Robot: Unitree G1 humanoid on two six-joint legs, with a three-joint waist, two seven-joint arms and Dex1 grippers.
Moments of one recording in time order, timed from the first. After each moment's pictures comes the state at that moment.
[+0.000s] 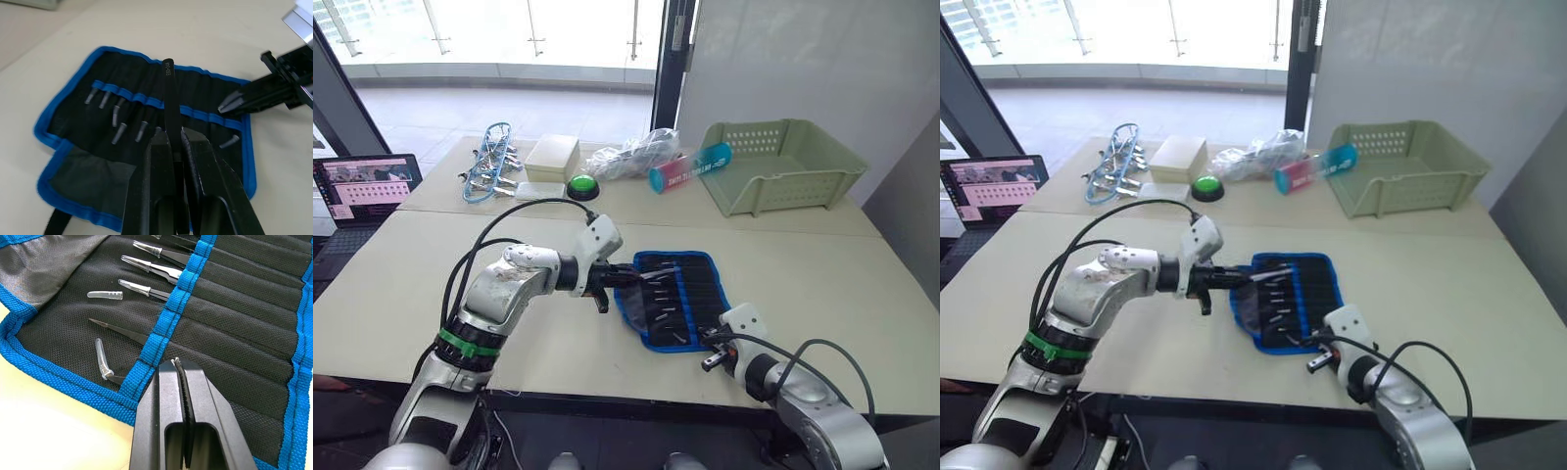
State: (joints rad) left arm -0.75 0.51 -0.28 -0.07 -0.34 0.83 -0.99; right arm 0.07 -0.42 0.07 -0.54 0.24 0.77 0.33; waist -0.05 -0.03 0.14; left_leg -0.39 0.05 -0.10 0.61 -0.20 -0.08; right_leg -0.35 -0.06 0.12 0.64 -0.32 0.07
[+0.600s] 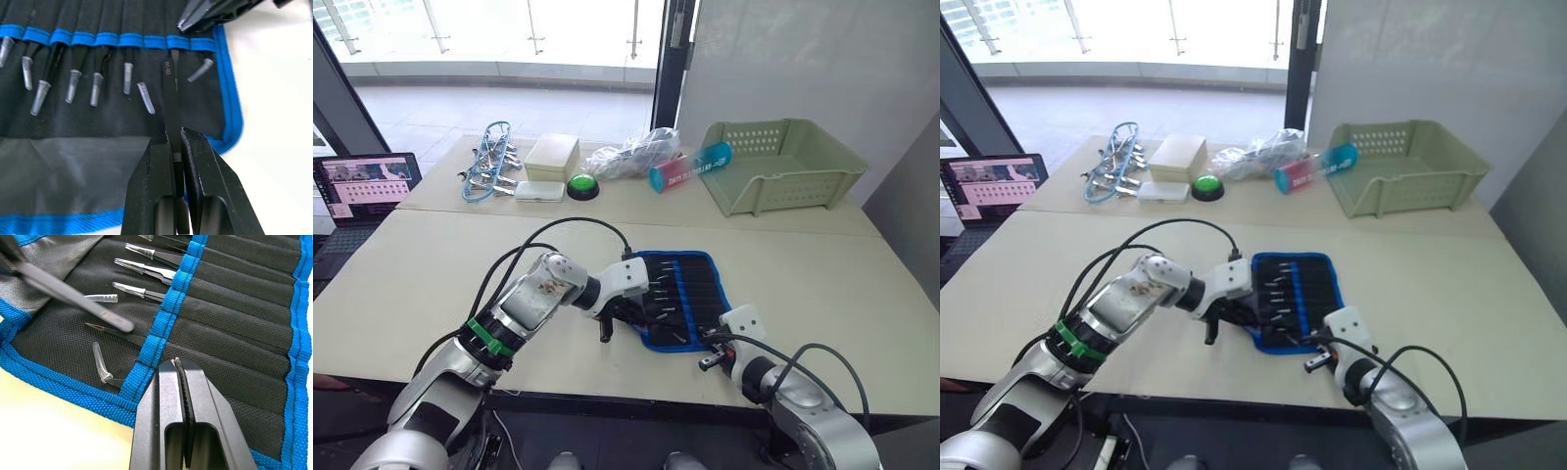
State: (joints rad) left arm -0.81 0.52 -0.53 0.03 -0.15 0.70 -1.11; right arm 0.10 -0.37 0.08 -0.57 0.22 0.77 0.28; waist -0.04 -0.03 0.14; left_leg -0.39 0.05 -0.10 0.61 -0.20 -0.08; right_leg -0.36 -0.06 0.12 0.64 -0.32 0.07
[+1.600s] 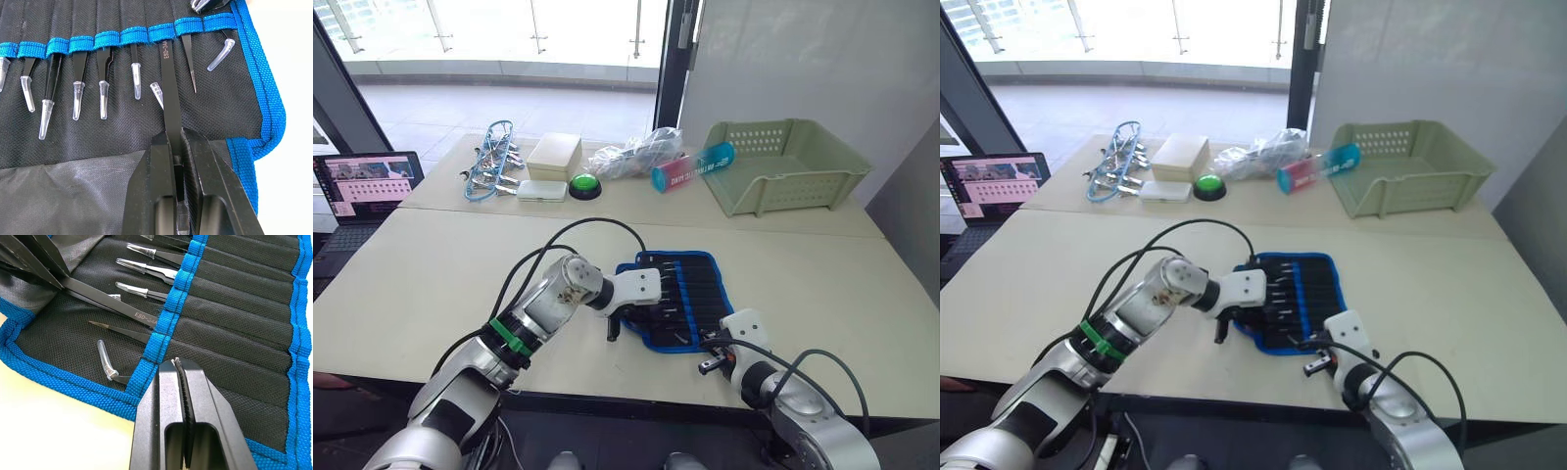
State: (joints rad) left arm -0.82 0.45 -0.59 0.13 0.04 0.51 -1.13; right arm 0.13 -0.36 0.08 -0.61 0.22 0.77 0.25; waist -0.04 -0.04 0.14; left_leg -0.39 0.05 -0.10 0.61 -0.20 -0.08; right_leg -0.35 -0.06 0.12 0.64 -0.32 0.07
